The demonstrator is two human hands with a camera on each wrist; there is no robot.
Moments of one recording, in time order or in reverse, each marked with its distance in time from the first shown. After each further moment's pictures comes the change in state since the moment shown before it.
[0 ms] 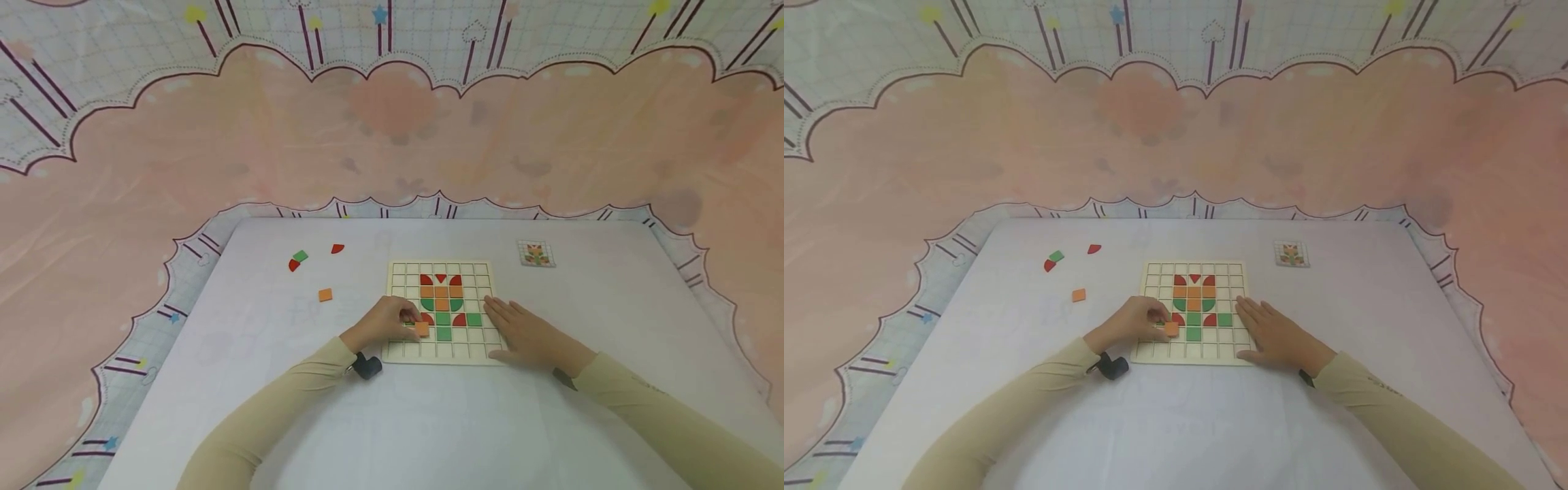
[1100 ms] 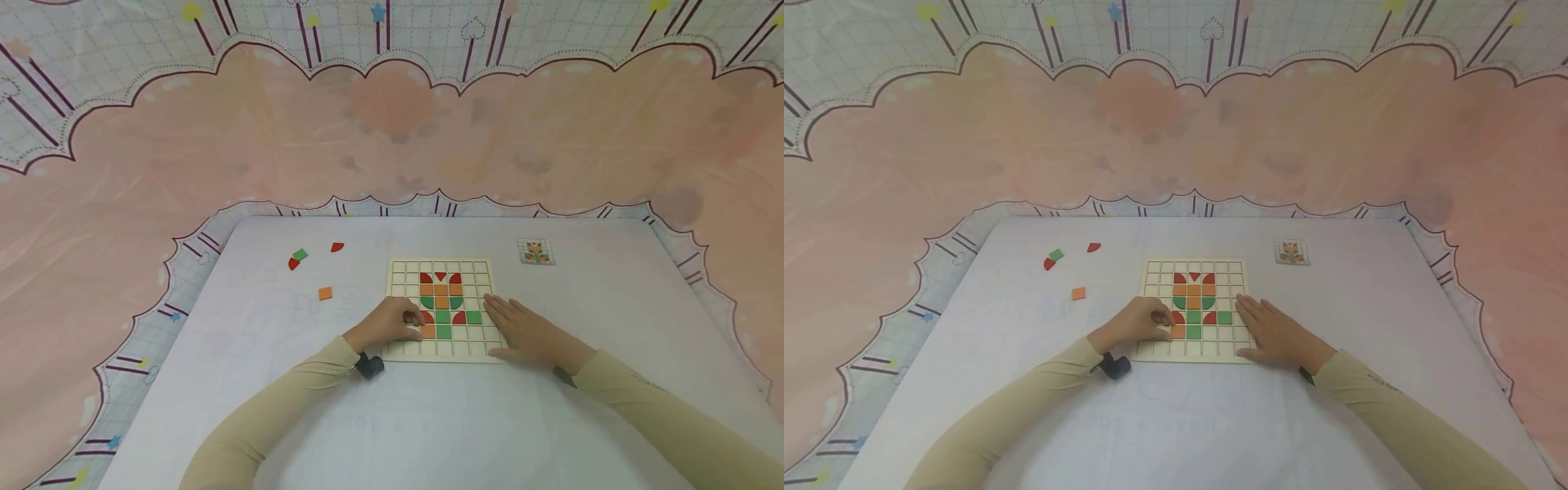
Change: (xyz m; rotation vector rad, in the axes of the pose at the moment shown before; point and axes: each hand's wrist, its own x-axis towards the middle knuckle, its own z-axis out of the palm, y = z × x) left_hand 0.004 -0.004 0.008 0.037 -0.028 0.076; right_hand 0.000 0.002 0.002 0.001 0.010 -0.009
